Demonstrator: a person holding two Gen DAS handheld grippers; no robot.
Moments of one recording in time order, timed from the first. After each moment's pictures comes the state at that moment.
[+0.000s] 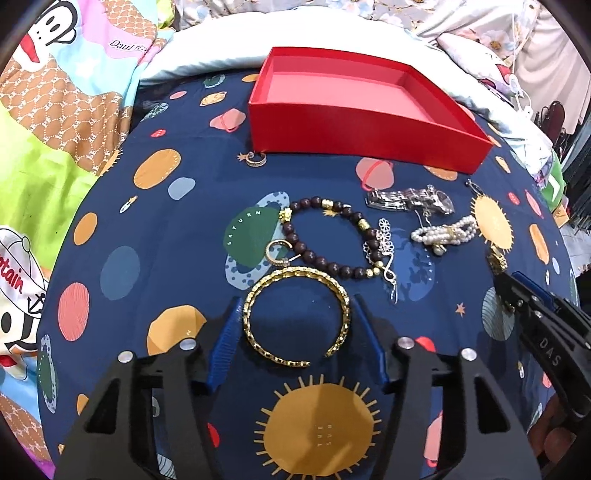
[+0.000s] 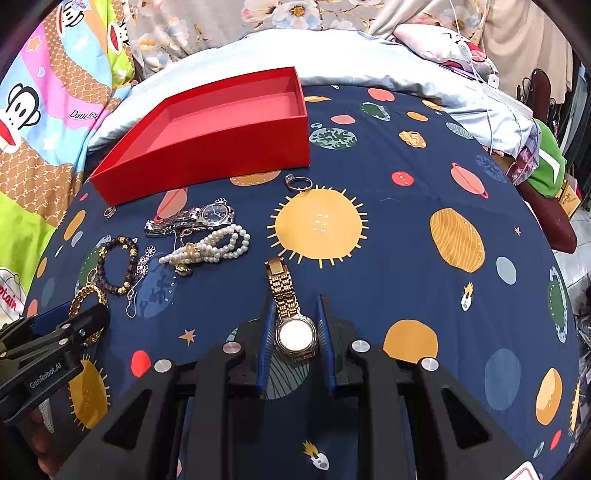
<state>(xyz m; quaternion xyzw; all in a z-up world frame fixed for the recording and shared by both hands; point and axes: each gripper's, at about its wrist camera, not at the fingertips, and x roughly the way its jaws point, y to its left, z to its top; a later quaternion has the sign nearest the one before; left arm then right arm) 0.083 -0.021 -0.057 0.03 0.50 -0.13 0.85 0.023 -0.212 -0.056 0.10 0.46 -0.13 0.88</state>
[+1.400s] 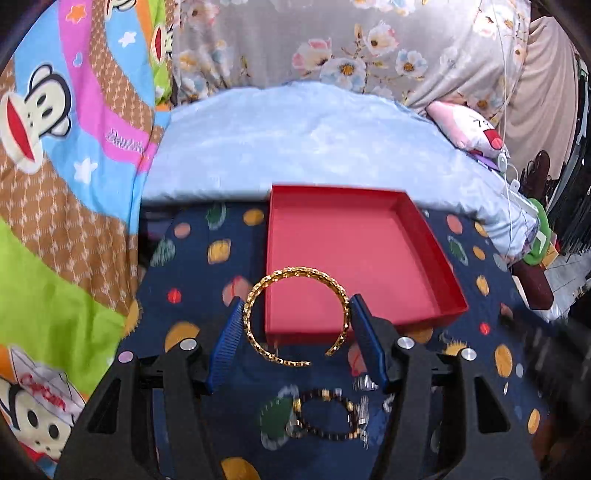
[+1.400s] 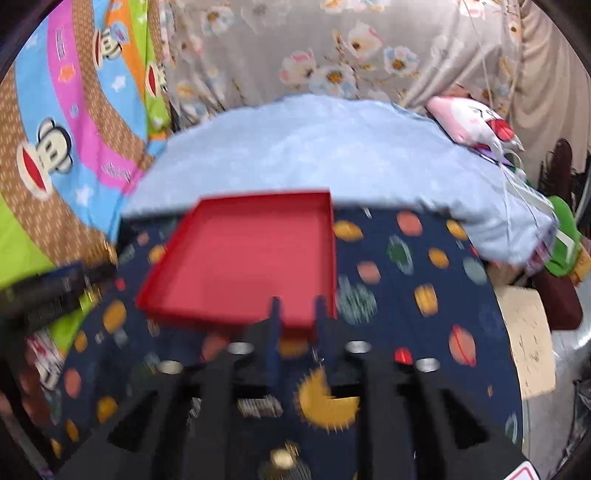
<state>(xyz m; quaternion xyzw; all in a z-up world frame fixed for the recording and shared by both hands) 0.167 -0.019 0.058 0.01 0.40 -0.15 0.90 0.078 -0.221 0.050 0.05 0.38 -0.08 0.92</state>
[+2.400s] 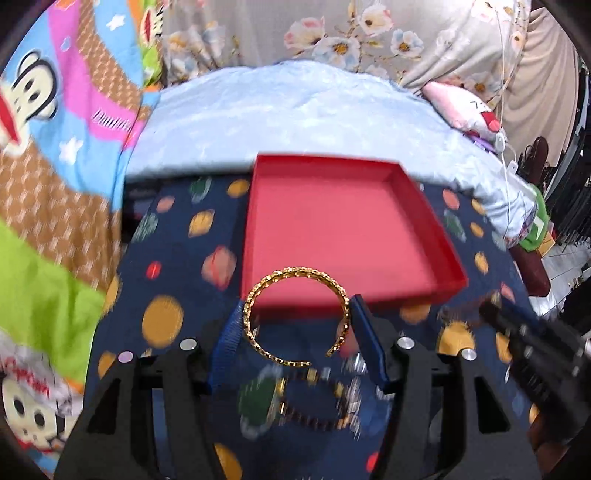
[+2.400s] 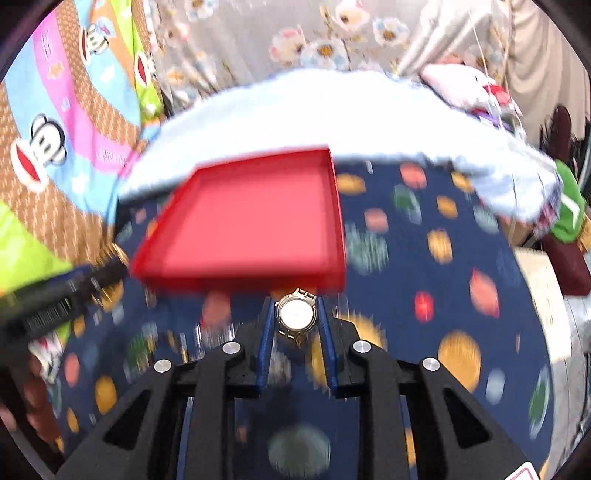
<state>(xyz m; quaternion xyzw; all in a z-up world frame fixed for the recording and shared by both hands) 0.176 -0.037 0.043 0.02 0.42 -0.16 0.89 0.091 -0.225 0.032 0.10 0.39 -0.07 0.91</state>
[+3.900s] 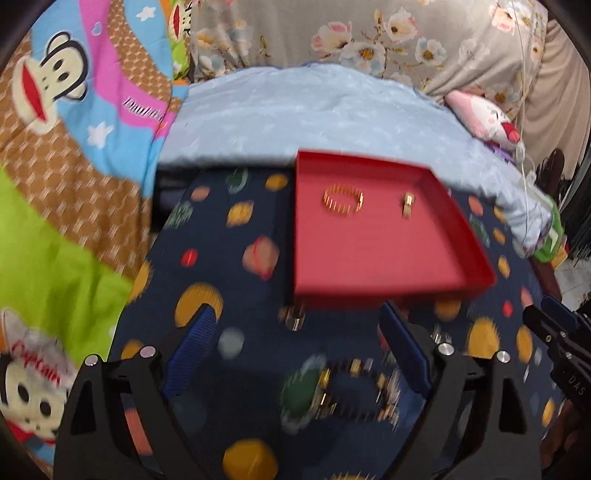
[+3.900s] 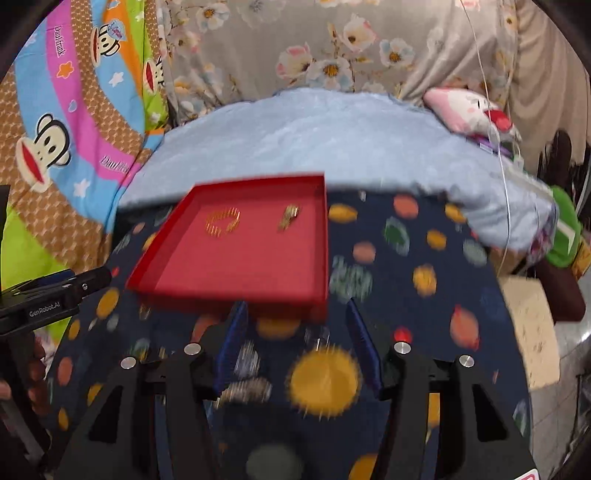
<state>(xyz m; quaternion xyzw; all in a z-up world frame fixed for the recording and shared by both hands) 0.150 0.005 0.020 0.02 0.43 -0.12 0.89 0.064 -0.227 0.033 0.07 0.38 -0.07 0.92</state>
